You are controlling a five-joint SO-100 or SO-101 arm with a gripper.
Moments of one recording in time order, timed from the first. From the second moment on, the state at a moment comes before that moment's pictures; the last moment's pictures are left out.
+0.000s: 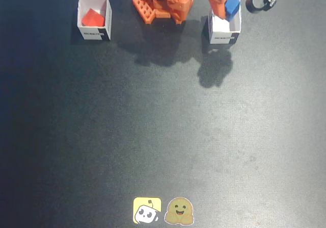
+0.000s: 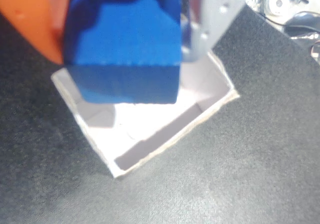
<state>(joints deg) -73.6 156.4 140.0 89.3 106.3</state>
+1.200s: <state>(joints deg) -69.3 150.8 141.1 79.5 103.3</state>
